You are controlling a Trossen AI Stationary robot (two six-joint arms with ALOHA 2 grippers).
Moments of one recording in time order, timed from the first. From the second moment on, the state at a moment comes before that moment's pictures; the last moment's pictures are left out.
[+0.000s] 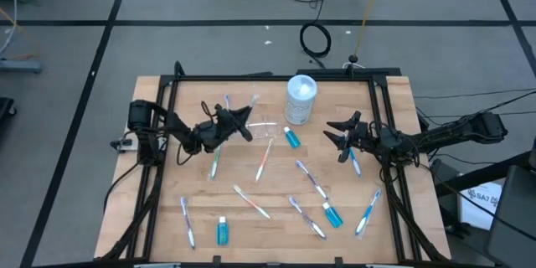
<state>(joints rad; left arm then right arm) 0.12 1.87 0.40 1.55 -0.63 -0.08 0.08 0.75 0.02 0.81 0.44 0.09</state>
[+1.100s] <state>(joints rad) 0.10 1.84 0.40 1.42 -0.72 -0.03 0.08 0.75 0.02 0.88 0.45 -0.10</state>
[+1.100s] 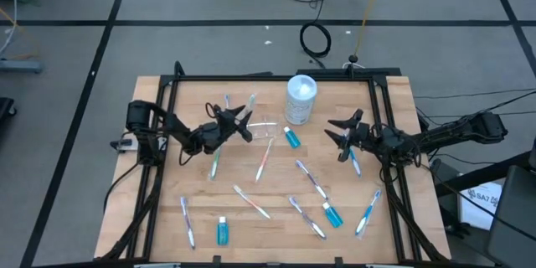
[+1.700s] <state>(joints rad) -0.16 1.26 0.40 0.64 -0.77 -0.33 -0.12 0.75 0.02 1.10 0.45 -0.31</state>
